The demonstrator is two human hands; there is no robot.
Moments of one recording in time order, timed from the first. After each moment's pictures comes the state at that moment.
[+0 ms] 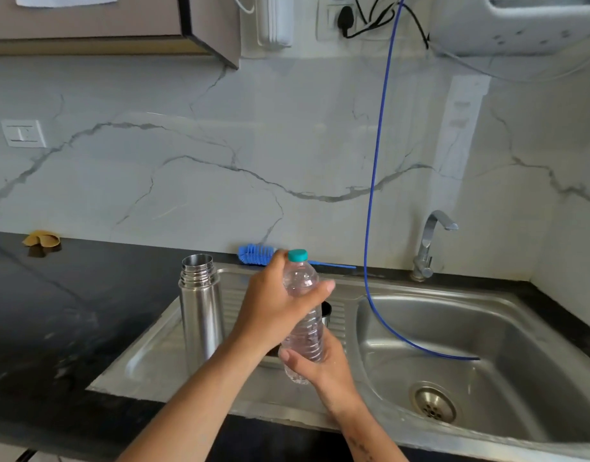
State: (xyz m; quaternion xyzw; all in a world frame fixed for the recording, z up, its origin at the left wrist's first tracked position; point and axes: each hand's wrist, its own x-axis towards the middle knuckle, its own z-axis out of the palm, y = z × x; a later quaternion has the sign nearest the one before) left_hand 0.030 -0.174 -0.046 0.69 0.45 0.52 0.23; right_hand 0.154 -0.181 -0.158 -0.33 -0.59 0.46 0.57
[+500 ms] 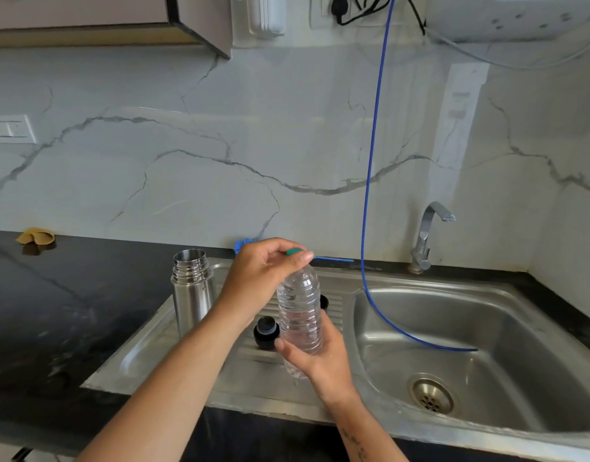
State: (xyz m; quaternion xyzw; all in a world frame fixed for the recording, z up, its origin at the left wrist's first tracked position) left_hand 0.019 -0.152 -0.026 0.67 0.37 0.53 0.37; right_hand 0.155 -0.180 -0.158 -0.37 -0.58 0.40 0.61
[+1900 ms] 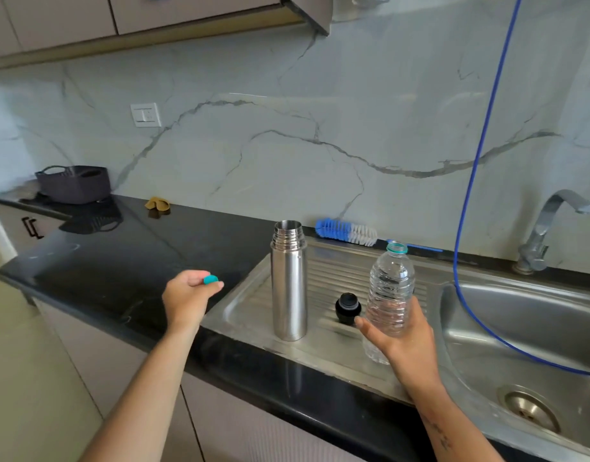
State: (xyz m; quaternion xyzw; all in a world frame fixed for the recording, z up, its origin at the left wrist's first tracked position) left_hand -0.212 -0.159 -0.145 0.34 0.69 0.62 0.17; right_hand 0.149 -0.181 -0.166 -0.45 -0.61 0.30 0.58
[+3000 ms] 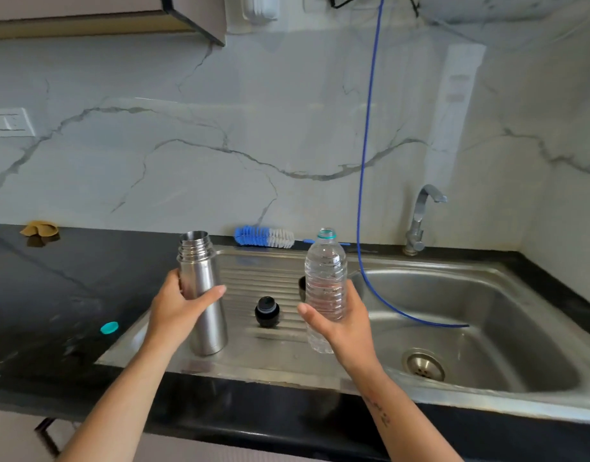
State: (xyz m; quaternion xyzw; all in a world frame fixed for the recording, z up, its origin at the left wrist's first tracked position) left_hand -0.097 -0.156 -0.115 0.53 0.63 0.51 0.25; right_hand 0.181 -0.204 -0.137 -0.43 -0.57 0.31 0.62
